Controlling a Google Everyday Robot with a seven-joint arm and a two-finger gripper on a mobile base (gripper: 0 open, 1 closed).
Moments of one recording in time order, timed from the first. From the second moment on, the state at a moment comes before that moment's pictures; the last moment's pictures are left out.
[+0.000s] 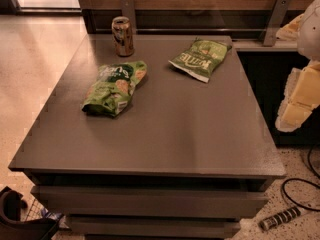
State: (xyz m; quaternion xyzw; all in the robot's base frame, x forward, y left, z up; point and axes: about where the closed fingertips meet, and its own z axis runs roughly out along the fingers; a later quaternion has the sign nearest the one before) arm 0.438 -0.214 0.988 -0.60 0.78 -0.05 0.18
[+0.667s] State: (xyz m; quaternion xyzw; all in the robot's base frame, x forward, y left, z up) arm 0.486 -0.224 0.993 -0.56 0.79 -0.05 0.23
